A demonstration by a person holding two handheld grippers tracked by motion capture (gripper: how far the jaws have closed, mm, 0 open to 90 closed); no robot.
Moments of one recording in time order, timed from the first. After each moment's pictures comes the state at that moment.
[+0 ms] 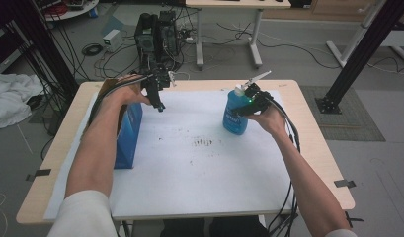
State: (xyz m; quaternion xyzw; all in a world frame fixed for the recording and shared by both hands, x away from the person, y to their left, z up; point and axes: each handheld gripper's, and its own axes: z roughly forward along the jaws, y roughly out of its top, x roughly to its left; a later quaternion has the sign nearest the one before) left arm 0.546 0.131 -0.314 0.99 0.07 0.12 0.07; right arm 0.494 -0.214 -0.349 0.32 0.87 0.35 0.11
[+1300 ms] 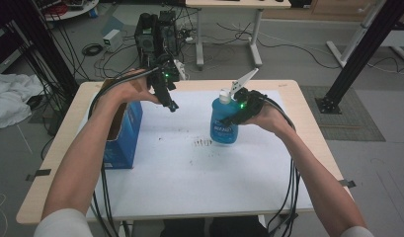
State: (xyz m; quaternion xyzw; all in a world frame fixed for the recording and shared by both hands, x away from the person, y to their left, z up) left arm 0.492 0.095 -0.251 0.98 0.06 0.07 0.16; right arm 0.456 -0.178 -0.311 0.14 0.92 0.35 0.03
